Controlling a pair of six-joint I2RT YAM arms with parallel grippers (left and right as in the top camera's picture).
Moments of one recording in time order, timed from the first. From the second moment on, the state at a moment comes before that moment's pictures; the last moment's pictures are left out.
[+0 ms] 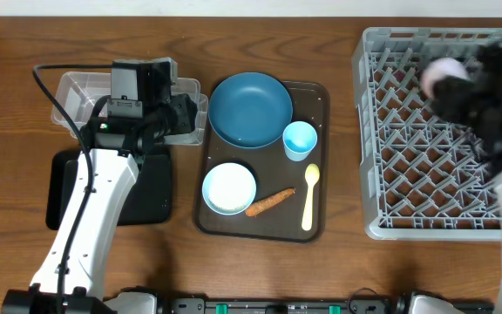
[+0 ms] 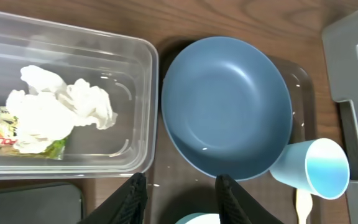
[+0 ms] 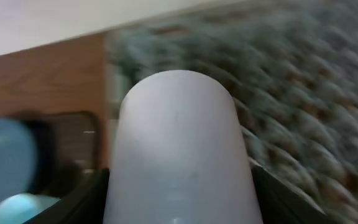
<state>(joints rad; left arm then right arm) -0.10 1.43 1.20 -0.66 0.22 -0.23 -0.25 1.35 1.32 -0.73 -0.13 0.10</state>
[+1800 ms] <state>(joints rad) -0.10 1.43 1.20 -0.67 0.20 -0.23 -0.76 2.01 1.82 -1.10 0.04 0.22</state>
